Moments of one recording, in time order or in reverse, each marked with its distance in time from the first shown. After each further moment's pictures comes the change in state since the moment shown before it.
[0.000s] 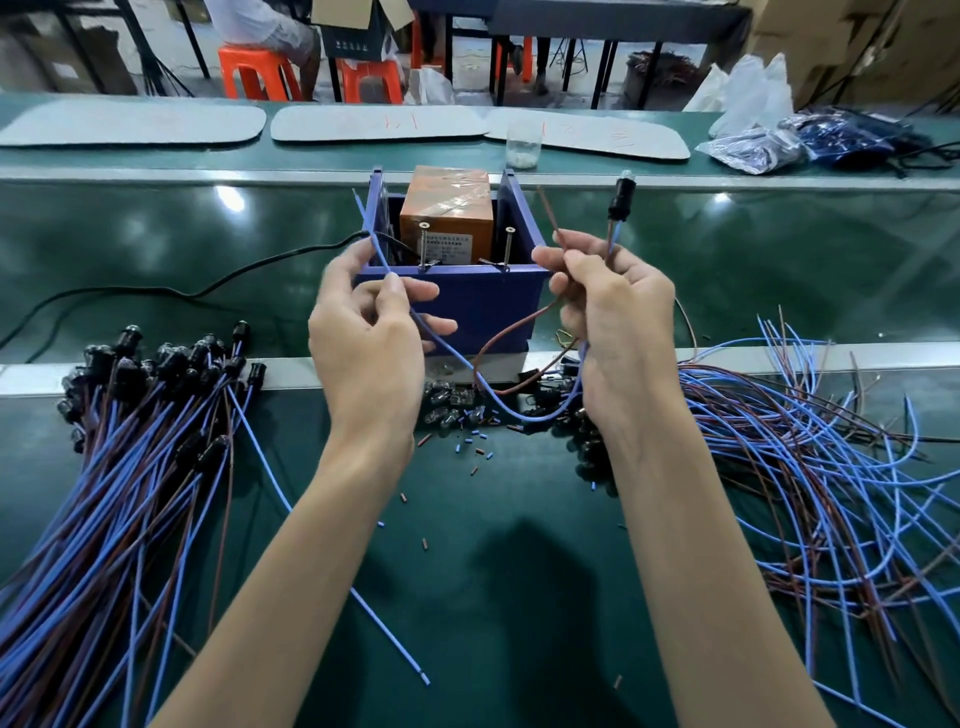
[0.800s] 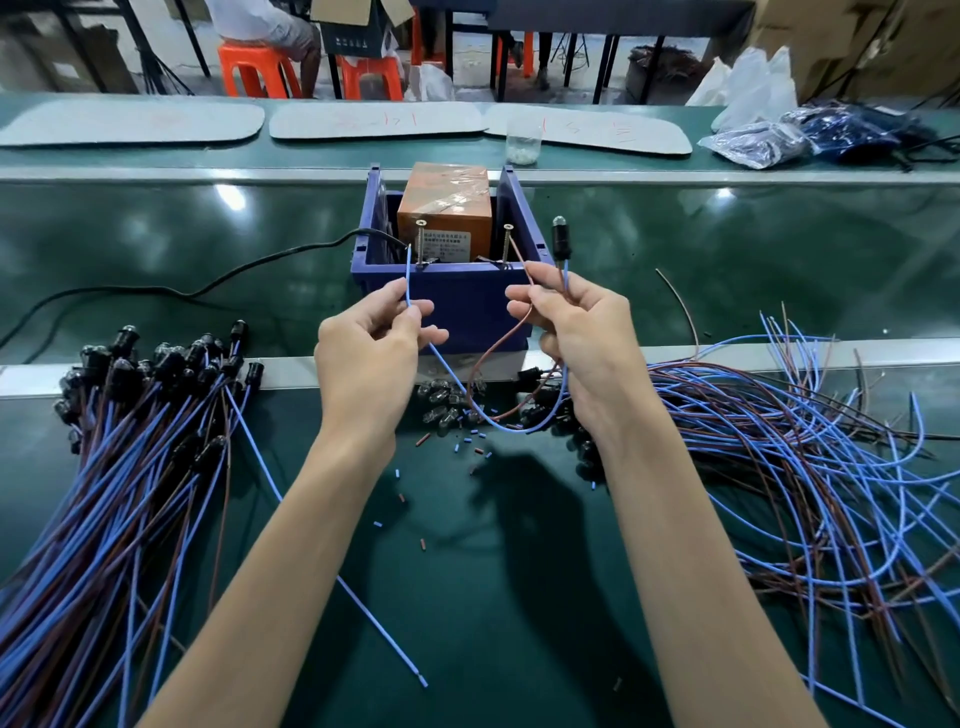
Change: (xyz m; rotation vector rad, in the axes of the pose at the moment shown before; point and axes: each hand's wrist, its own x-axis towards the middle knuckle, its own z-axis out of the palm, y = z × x) left_hand 0.011 -0.023 -0.006 0.112 -0.067 -0.141; right_hand 0.016 0.030 -0.010 -0.197 -0.094 0.095
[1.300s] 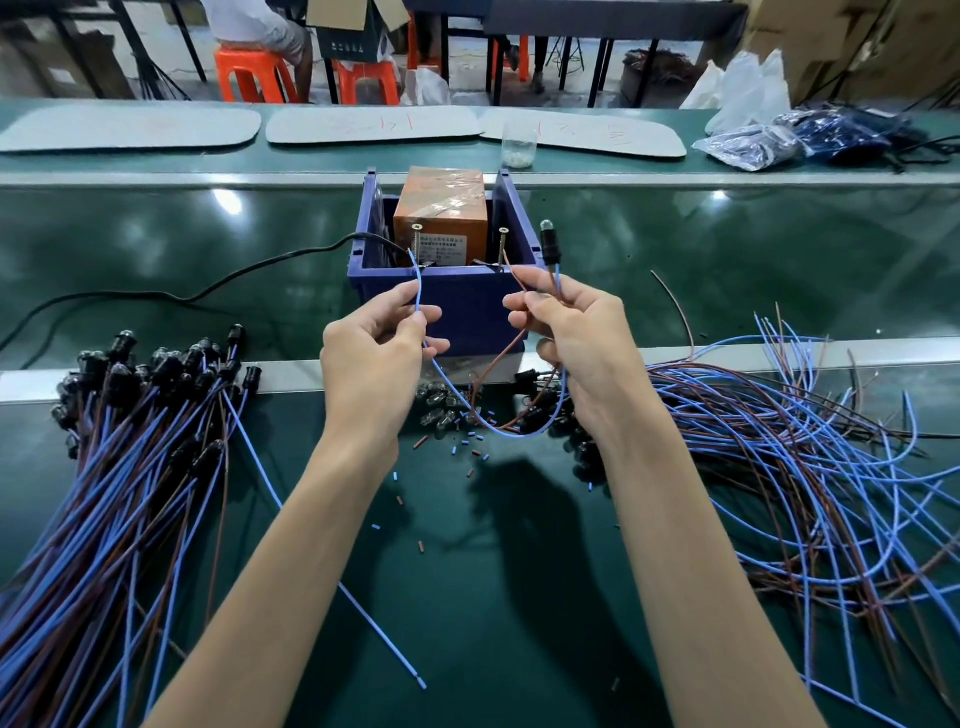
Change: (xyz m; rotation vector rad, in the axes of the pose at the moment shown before) left_hand -0.002 -0.002 0.001 0.015 -0.049 0.009; right_hand -0.002 -0.003 -0.004 -0.082 -0.055 -0.005
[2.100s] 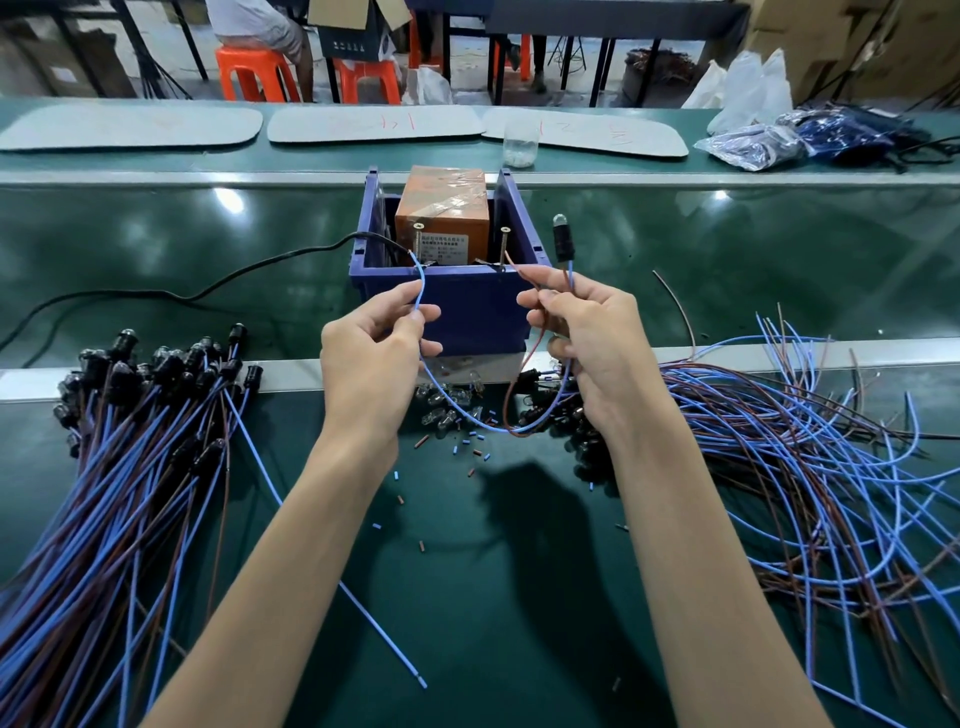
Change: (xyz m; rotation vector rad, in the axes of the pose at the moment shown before) left_hand -0.003 0.007 0.000 -0.026 0.014 -0.034; right_hand -0.001 -0.006 -0.004 0.011 0.016 0.020
